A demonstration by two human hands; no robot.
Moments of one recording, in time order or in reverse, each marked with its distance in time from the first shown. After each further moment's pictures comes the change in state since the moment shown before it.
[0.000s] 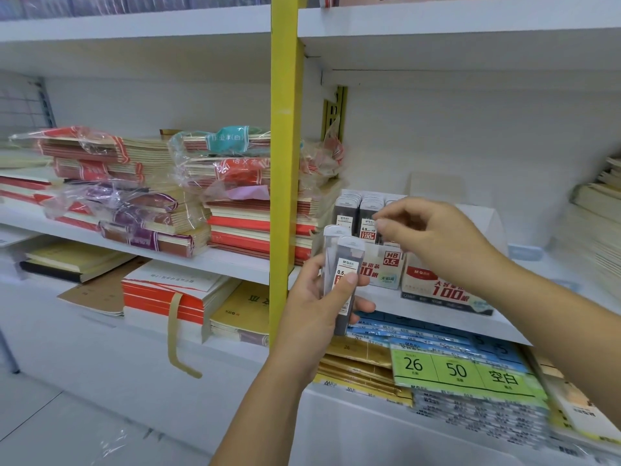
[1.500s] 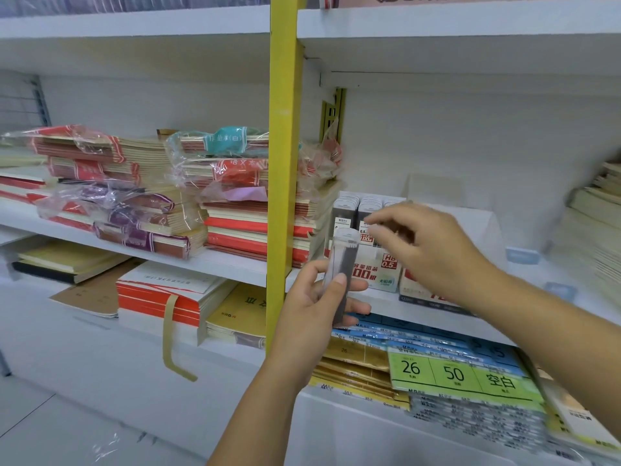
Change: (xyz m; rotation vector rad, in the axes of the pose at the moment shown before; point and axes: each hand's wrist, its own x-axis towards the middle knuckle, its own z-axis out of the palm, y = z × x) left_hand 0.002 -0.002 -0.003 0.058 0.004 0.003; right_hand -0.001 0.003 0.008 -0.276 0.081 -0.221
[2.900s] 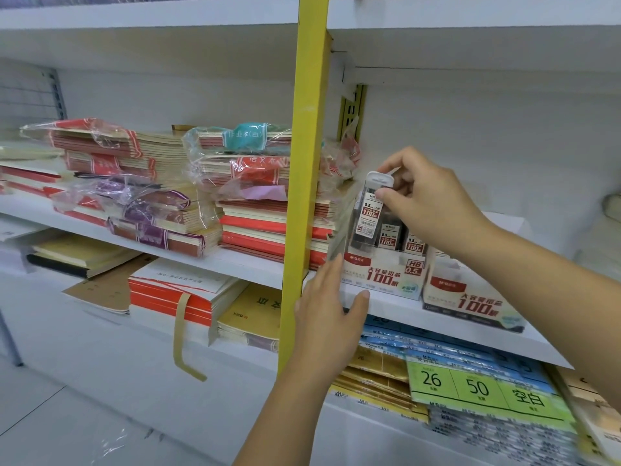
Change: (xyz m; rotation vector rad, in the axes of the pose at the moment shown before) left_hand 0.021 -0.031 -0.007 0.689 0.161 0.096; right_hand 0.061 -0.007 0.010 0.139 0.050 0.086
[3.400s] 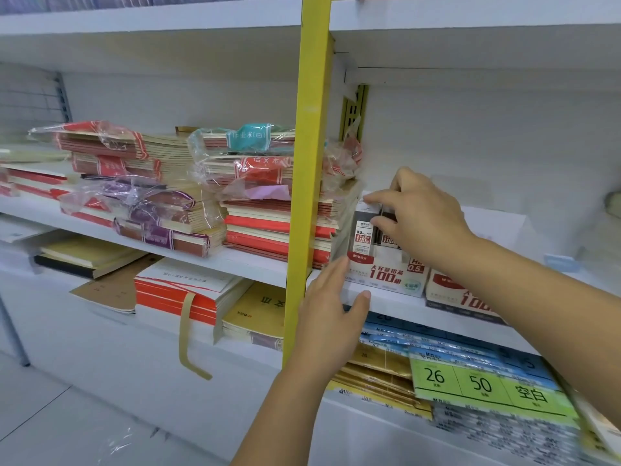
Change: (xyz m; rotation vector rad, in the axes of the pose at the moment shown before) left_hand -0.001 -0.003 -0.005 -0.036 -0.046 0.018; right_hand -0.003 0.014 0.020 -0.593 -0.062 -0.087
